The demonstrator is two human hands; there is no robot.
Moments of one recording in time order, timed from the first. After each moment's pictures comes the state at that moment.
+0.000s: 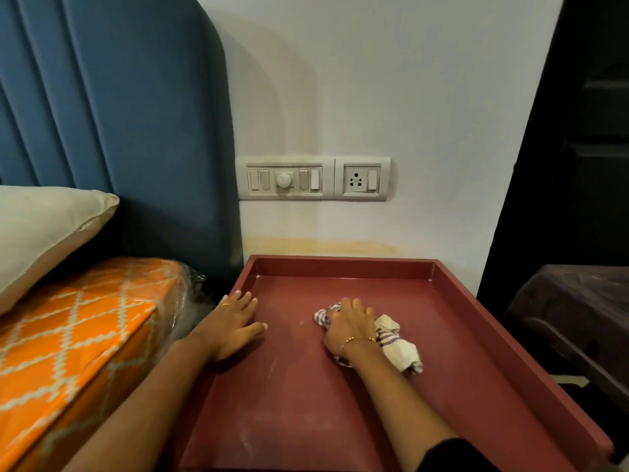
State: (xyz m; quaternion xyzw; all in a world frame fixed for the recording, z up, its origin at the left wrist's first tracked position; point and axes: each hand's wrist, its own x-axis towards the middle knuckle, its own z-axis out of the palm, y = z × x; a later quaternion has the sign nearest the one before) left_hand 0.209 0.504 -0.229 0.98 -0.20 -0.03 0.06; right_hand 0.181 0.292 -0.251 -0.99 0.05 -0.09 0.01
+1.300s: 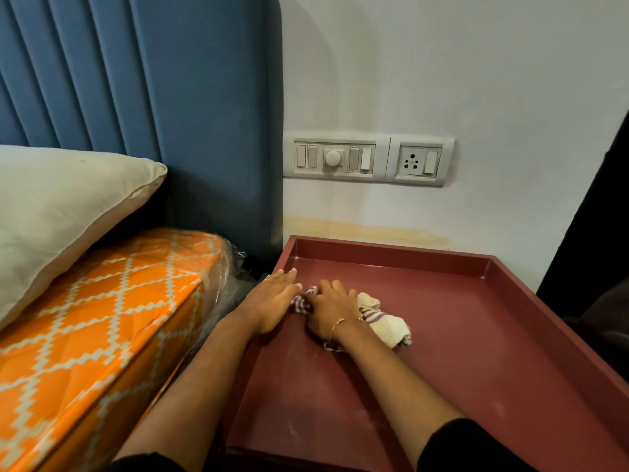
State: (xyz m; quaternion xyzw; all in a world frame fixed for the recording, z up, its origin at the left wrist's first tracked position) left_hand 0.205 0.505 -0.222 0.94 -0.17 -0.03 0.29; right_hand 0.210 0.375 -0.248 -0.99 -0.09 -0.07 0.02
